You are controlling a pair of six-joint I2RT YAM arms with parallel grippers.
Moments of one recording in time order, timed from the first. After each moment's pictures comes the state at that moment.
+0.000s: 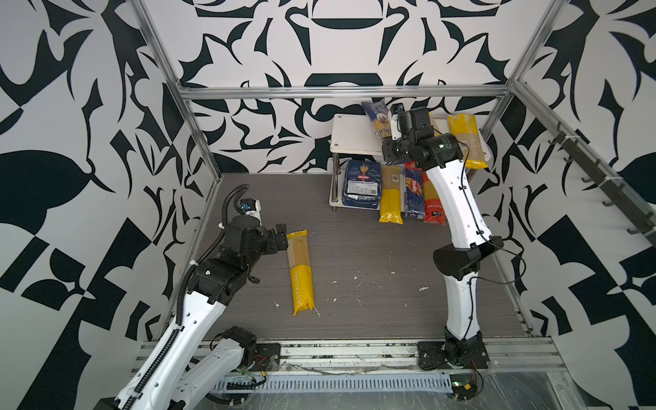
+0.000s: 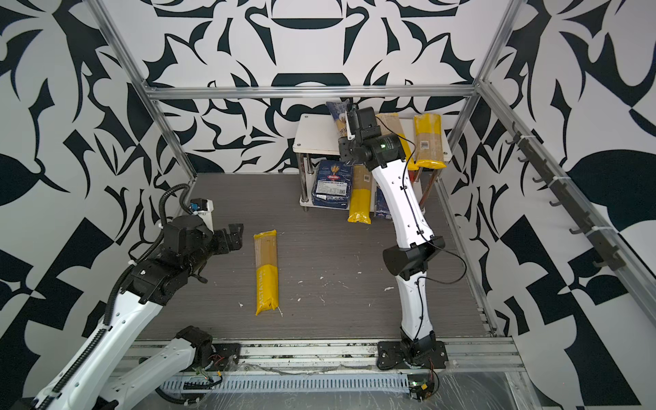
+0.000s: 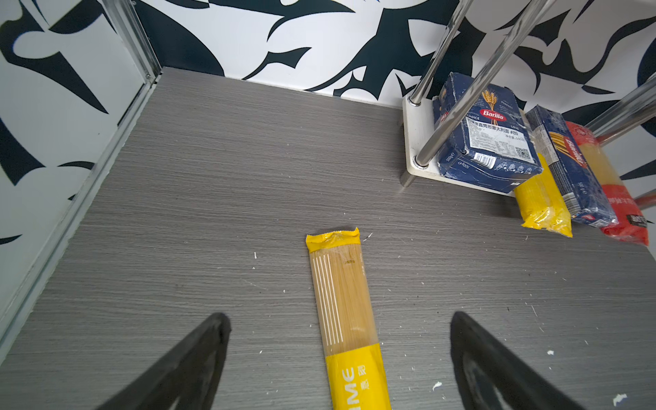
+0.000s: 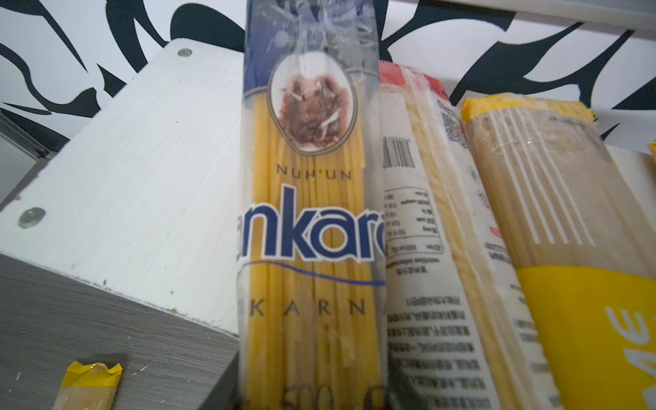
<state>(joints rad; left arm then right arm) -0.43 0.83 0.96 -0.68 -0.22 -0.36 0.39 2.12 2.73 -1.19 0.19 0.09</state>
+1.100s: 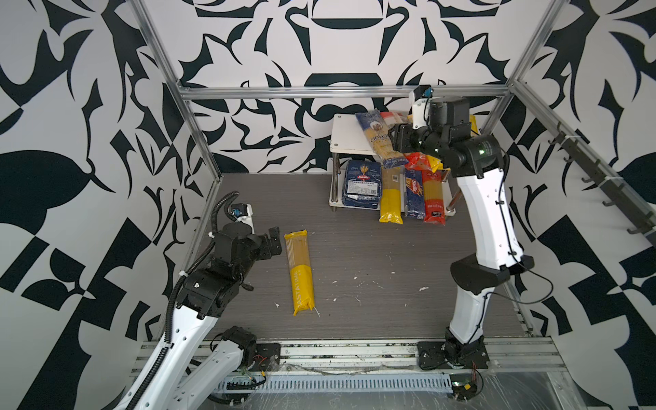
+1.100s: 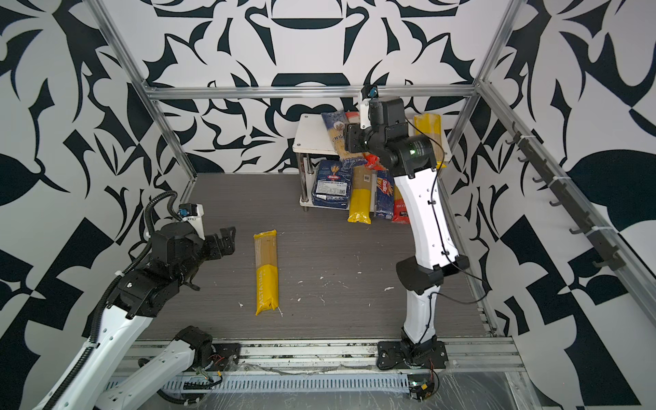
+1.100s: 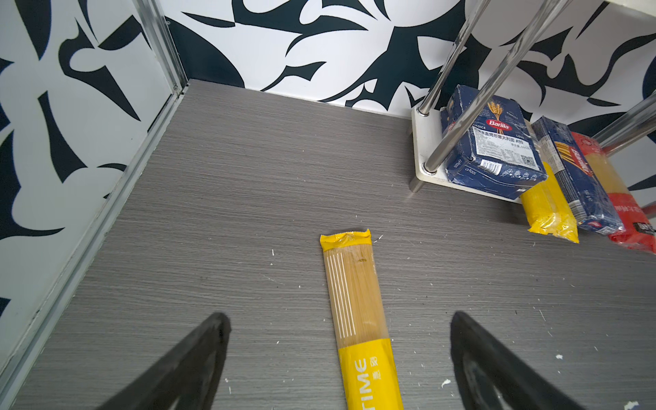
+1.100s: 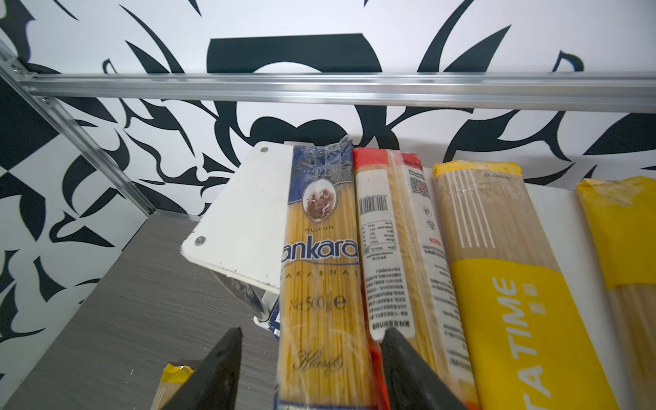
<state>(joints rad) -0.43 0.75 0.96 -0.74 -0.26 -0.36 0.43 1.87 2.62 -1.14 0.08 0.15</state>
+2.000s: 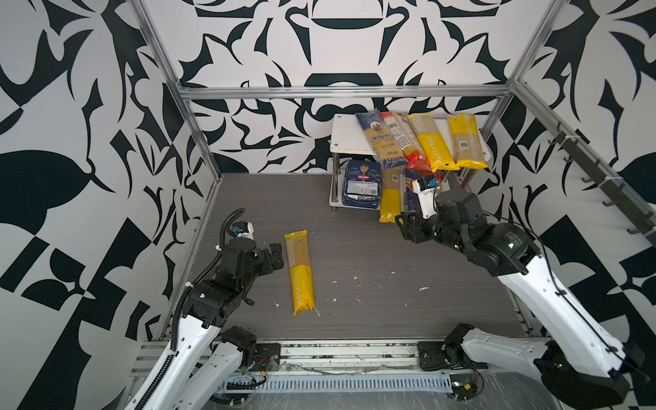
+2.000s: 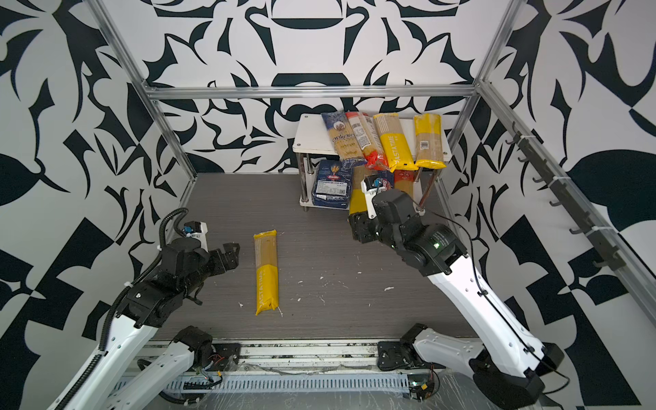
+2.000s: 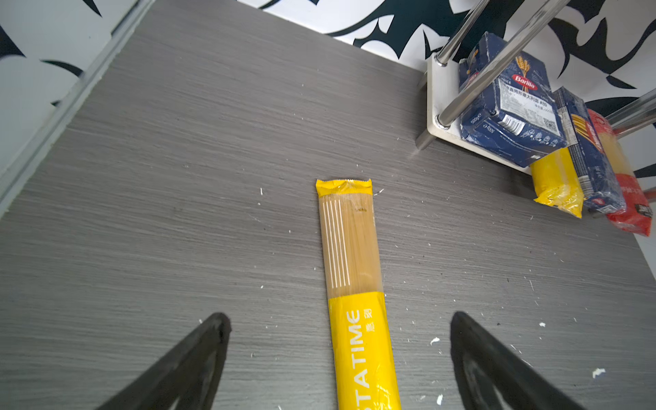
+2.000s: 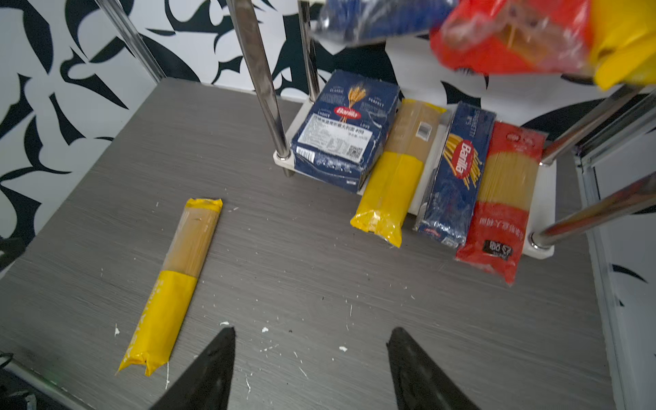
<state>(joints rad) -0.43 0.66 0.79 -0.77 -0.19 -0.52 0.64 1.07 1.39 -0.97 0.17 0.29</state>
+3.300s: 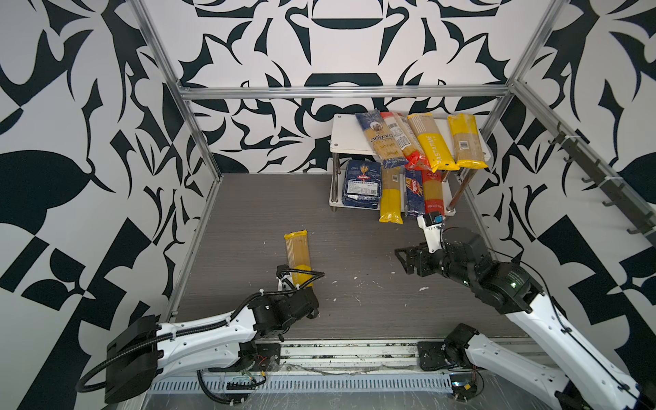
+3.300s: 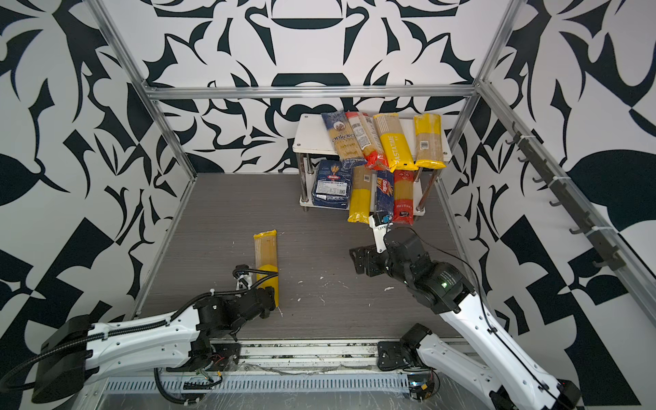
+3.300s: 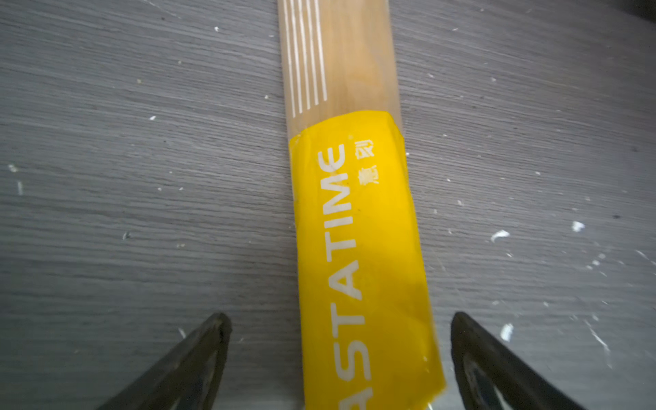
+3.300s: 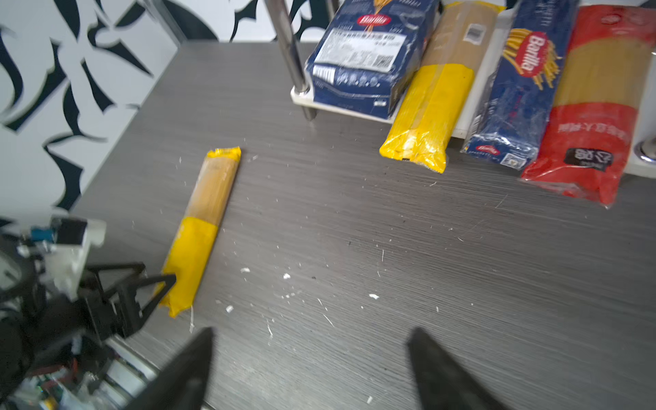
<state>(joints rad) -1.16 0.98 0.39 -0.53 -0.58 -1.16 0.64 0.81 1.00 -0.87 0.02 0.38</state>
